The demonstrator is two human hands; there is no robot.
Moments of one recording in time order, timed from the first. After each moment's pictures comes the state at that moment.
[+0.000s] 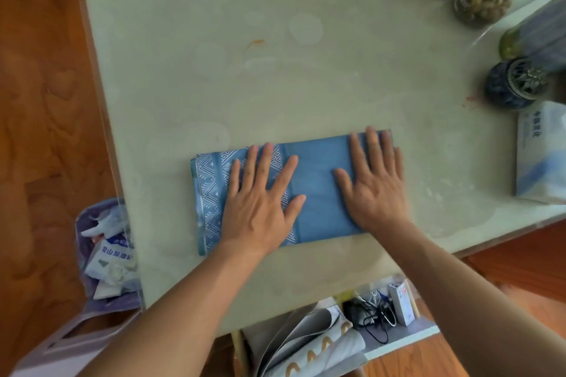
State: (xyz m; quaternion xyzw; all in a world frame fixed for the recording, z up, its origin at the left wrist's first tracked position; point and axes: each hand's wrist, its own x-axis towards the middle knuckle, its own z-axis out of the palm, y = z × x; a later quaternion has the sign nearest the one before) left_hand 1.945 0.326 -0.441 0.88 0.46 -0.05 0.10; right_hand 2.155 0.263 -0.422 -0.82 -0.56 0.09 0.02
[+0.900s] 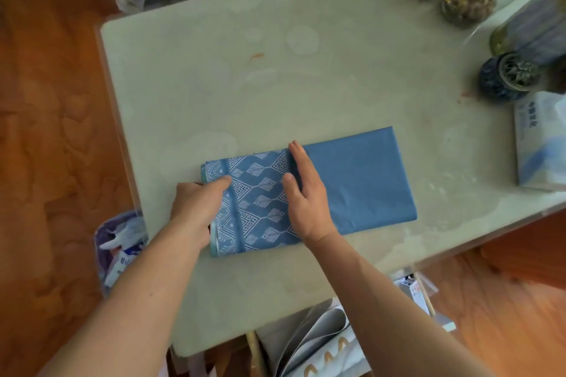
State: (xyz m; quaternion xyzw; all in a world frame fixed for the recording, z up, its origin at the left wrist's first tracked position) left_hand 1.887 0.389 -0.382 0.30 0.77 0.10 0.56; right_hand 2.042 0.294 -0.417 -0.72 -0.36 0.39 0.45
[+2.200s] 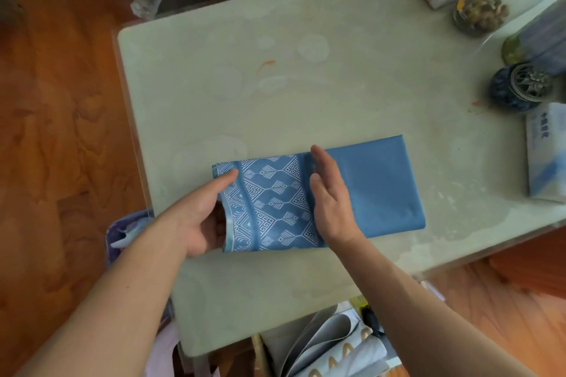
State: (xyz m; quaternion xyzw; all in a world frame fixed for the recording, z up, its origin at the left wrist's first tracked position) left_hand 1.879 0.395 -0.354 0.19 0.66 -0.02 0.73; right_hand 2.064 0.291 -0.409 -0.71 -0.31 0.41 0.49
